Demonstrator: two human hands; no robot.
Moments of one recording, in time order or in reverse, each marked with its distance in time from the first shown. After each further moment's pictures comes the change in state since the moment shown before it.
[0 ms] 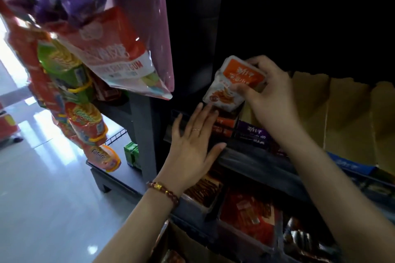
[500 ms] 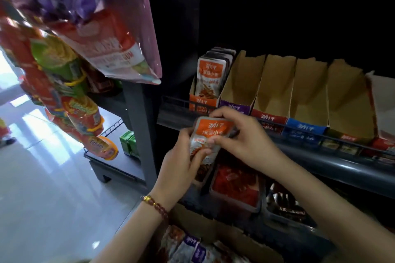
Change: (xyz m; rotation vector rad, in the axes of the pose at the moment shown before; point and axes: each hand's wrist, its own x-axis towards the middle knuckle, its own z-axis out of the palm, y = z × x) left_hand -0.066 0.050 -0.040 -0.690 -0.071 -0.346; right_hand -0.103 -0.031 -0.027 0.161 -0.472 0.103
